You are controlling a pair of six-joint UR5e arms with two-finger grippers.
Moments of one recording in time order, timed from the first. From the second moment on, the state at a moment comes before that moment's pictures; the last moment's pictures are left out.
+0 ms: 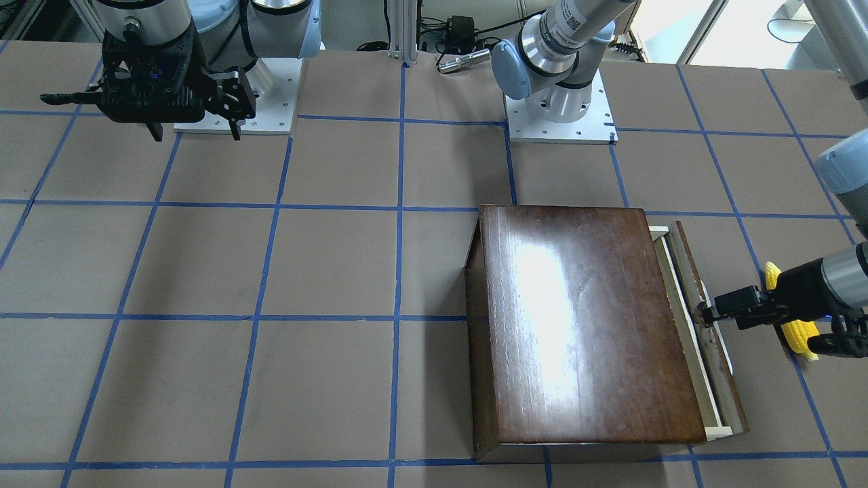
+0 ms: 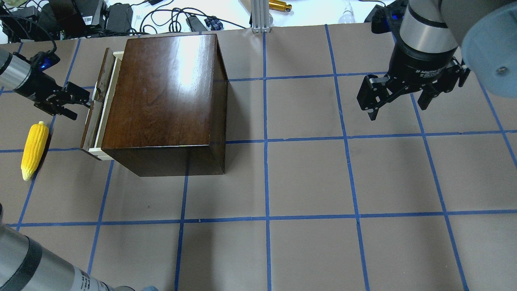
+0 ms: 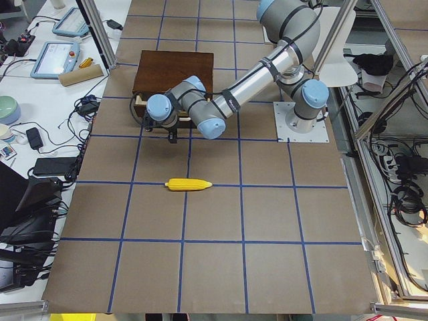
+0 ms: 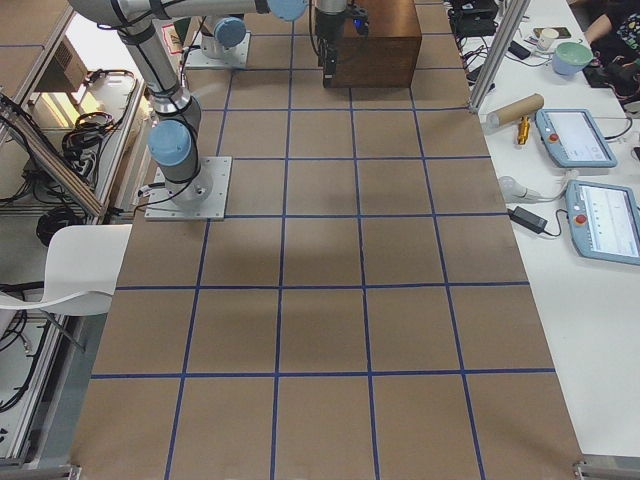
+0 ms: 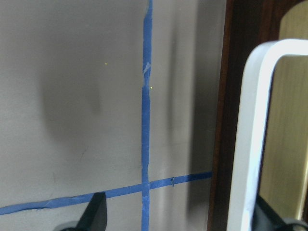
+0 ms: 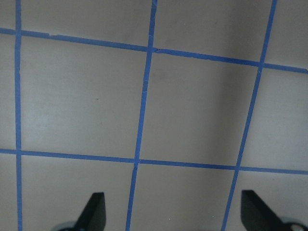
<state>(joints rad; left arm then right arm) -1.00 -2.03 -1.51 -1.41 1.27 0.58 1.61 -1.64 1.59 -1.46 -1.68 -0.08</state>
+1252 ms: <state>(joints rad) -0.90 -2.04 -1.51 -1.40 1.28 0.63 1.61 -1.64 1.59 -1.46 -1.68 -0.08</state>
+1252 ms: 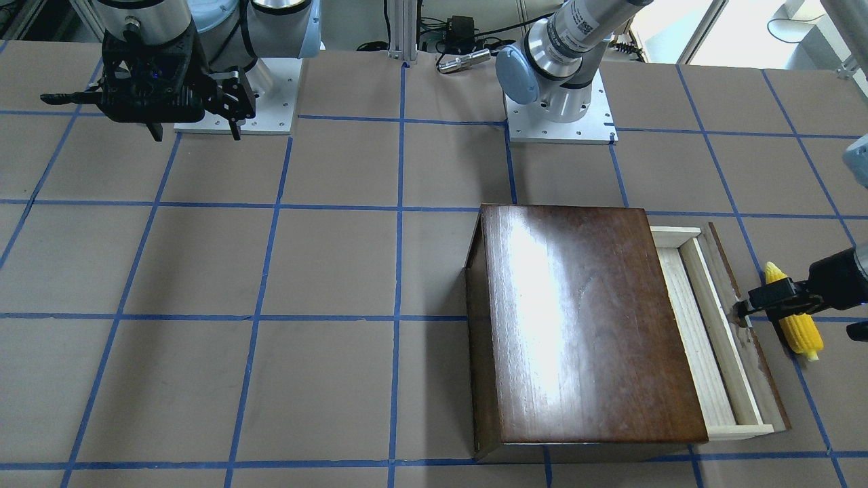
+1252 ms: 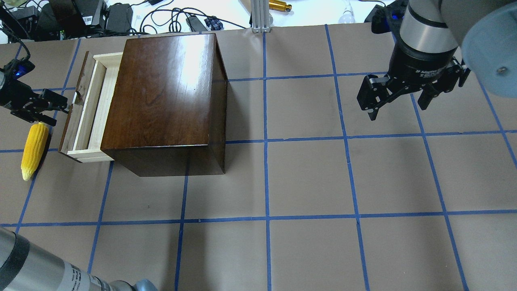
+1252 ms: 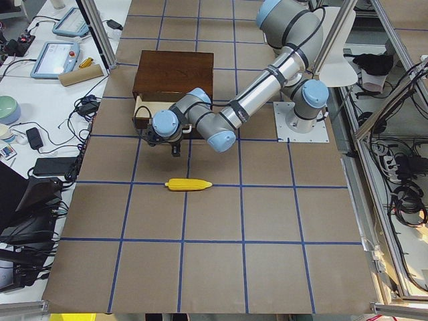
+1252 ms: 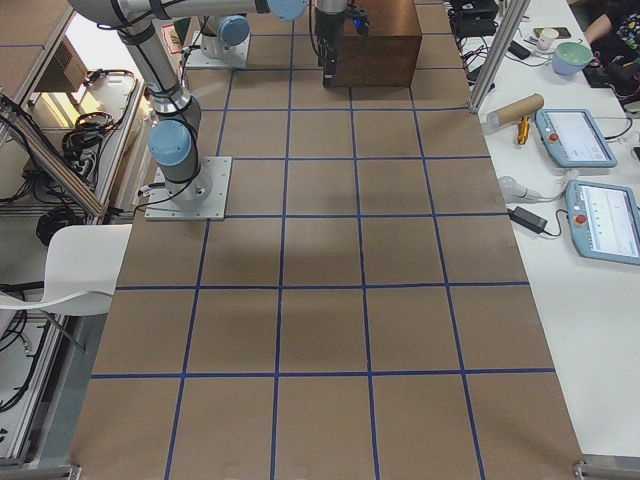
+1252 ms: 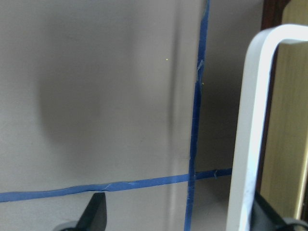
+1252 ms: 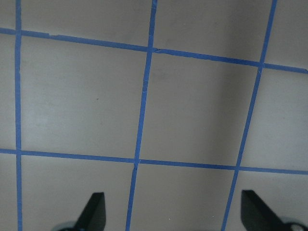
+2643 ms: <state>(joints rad) -0.88 -2.02 -1.43 -1.32 1.50 0.63 1.61 -1.64 1.59 -1.46 -1.68 -0.08</state>
